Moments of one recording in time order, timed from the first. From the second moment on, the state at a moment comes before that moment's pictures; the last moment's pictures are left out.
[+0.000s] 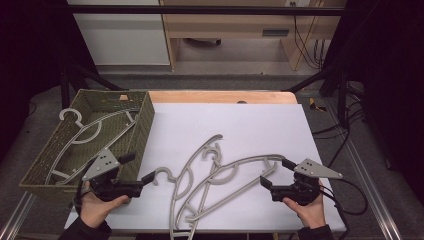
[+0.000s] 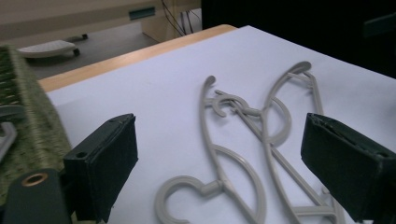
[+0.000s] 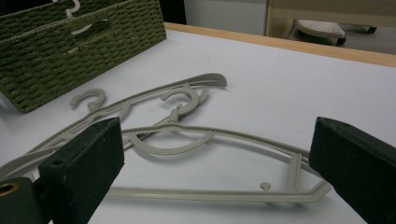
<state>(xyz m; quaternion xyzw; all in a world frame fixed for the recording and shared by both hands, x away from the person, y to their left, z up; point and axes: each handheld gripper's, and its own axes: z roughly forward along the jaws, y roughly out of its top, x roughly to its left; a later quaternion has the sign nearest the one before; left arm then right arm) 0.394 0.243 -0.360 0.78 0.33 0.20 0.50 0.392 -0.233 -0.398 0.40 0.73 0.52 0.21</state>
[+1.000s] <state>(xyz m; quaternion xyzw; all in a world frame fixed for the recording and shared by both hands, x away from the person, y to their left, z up) 0.432 0.136 -0.406 0.89 0.26 0.11 0.36 0.391 -0.234 -0.398 0.40 0.73 0.51 0.21</state>
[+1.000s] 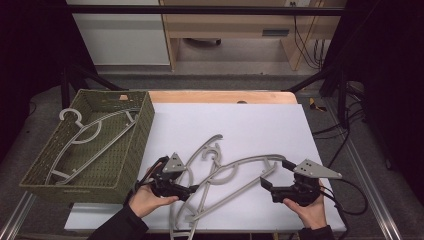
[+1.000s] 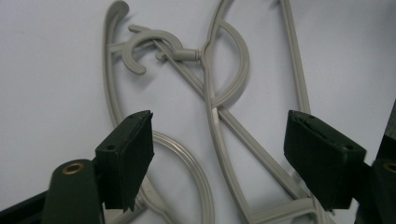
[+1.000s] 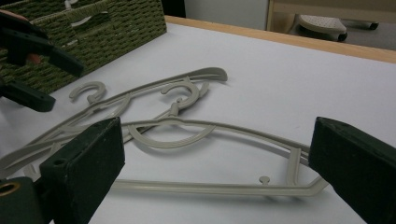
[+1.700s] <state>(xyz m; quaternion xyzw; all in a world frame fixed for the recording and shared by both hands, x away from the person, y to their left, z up) 0.452 0.098 -0.450 0.93 0.25 0.10 0.24 0.392 -0.231 -0.401 0.40 0.74 0.50 0.20</state>
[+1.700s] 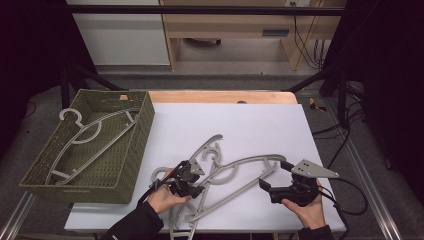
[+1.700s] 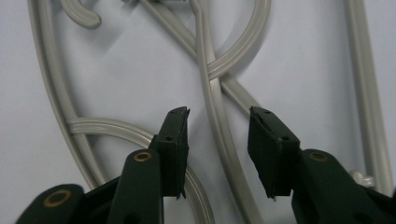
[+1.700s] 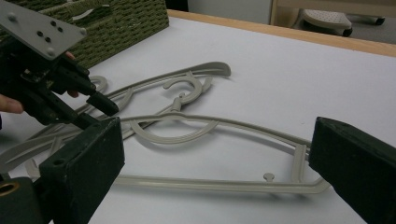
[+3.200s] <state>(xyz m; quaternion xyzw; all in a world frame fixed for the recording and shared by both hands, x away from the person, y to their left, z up) 0.434 0.130 -0.410 0.88 0.32 0.09 0.33 0.390 -0.234 -0.399 0.39 0.74 0.50 0.20</state>
